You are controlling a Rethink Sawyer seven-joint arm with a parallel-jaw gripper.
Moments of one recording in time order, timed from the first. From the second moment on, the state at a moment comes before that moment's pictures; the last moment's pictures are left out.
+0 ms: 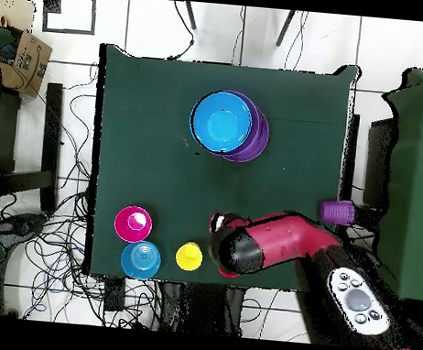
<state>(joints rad) -0.74 -0.82 0.52 2.09 -0.80 0.45 2.27</state>
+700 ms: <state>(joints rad) -0.49 -0.93 0.37 2.01 -0.71 0.46 2.32</state>
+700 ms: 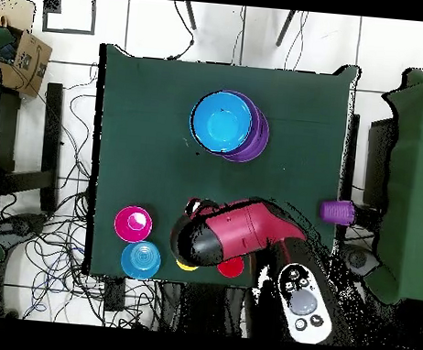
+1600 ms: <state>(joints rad) -0.42 -0.93 0.23 1.90 -0.68 0.43 2.32</state>
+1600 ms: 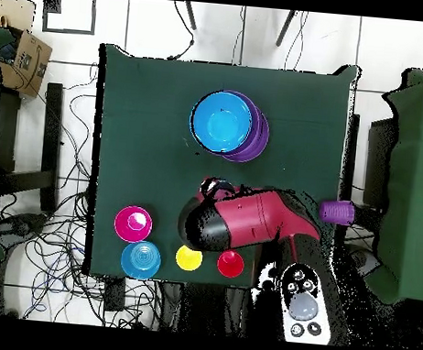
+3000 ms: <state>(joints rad) -0.36 -0.88 0.16 1.87 -0.60 0.36 2.32</state>
